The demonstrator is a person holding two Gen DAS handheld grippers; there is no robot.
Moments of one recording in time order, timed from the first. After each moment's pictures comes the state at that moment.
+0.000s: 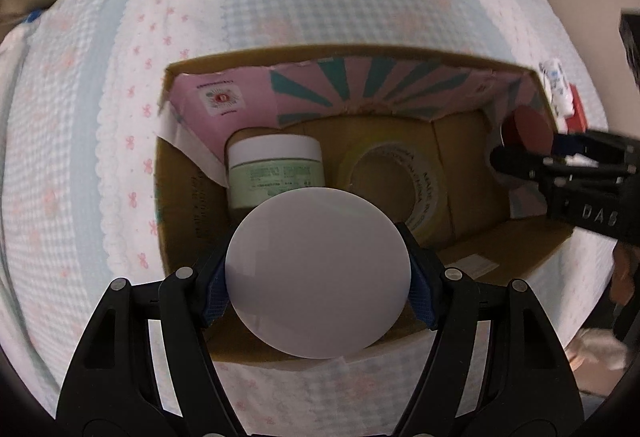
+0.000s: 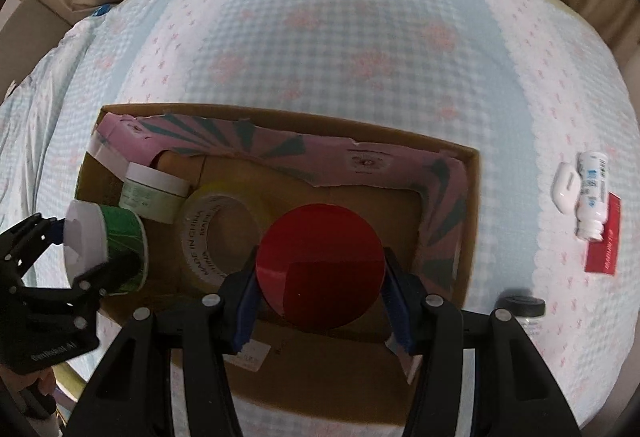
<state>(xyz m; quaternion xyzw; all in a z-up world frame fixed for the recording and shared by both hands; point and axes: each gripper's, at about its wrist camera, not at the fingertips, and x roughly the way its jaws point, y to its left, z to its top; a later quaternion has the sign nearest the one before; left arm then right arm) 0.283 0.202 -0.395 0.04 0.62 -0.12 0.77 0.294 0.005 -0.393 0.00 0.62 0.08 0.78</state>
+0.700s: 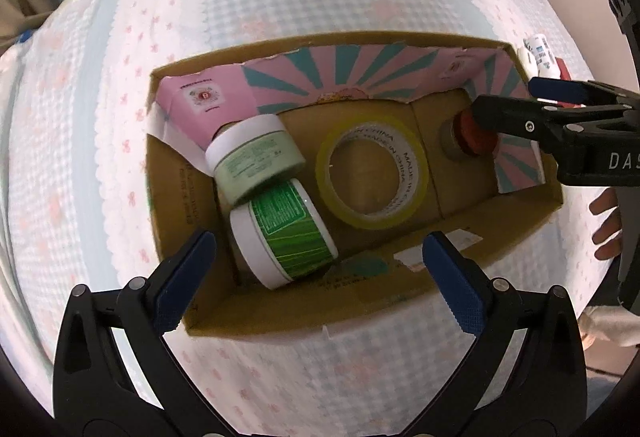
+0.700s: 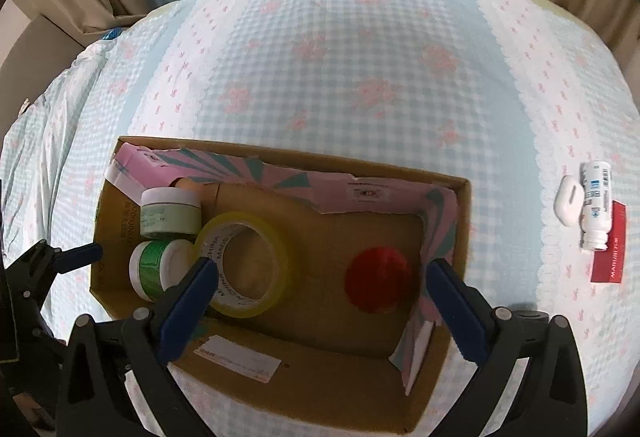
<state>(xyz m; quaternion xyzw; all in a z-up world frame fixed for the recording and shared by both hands) 0.266 0.195 -0.373 0.06 0.62 -0.14 0.77 0.292 -0.003 -0.370 0.03 0.59 0.09 0.80</state>
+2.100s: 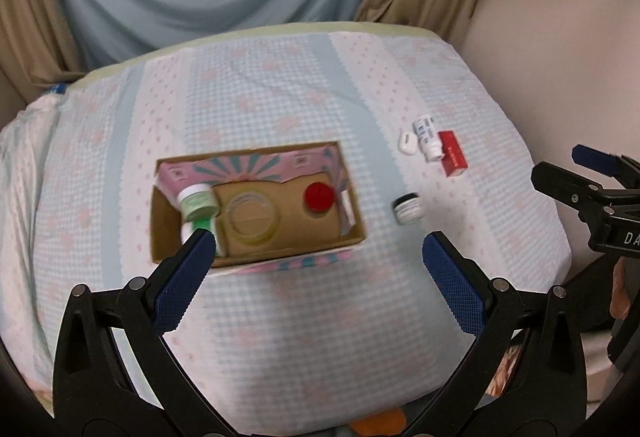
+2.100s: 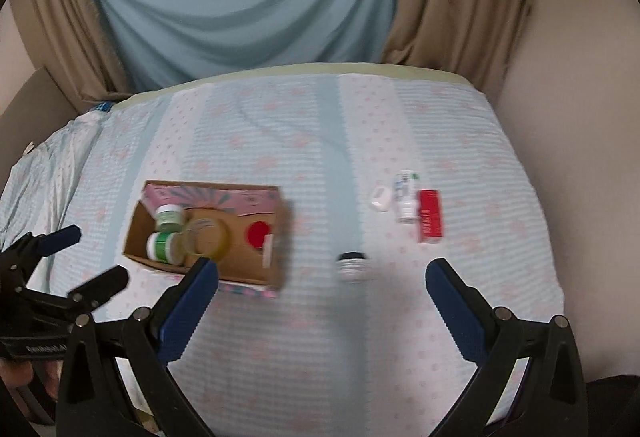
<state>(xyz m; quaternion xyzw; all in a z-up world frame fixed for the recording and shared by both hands) 0.132 0.081 -0.164 0.02 0.49 -0.15 0.86 0.105 -0.141 -0.160 0.01 0.47 -0.02 0.88</state>
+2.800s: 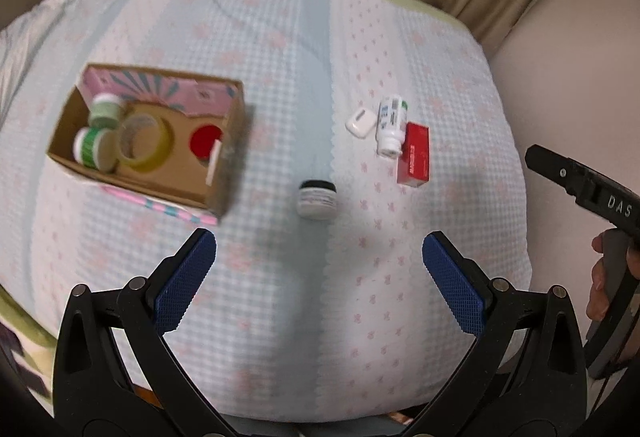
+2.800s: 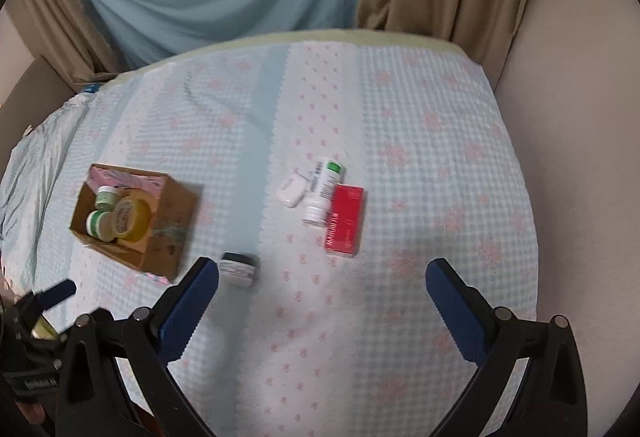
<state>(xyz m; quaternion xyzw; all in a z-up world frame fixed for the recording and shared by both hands) 0.143 -0.102 -0.251 -0.11 0.56 -0.04 0.82 0.181 -0.350 -0.222 0.01 0.52 0.04 0.85</state>
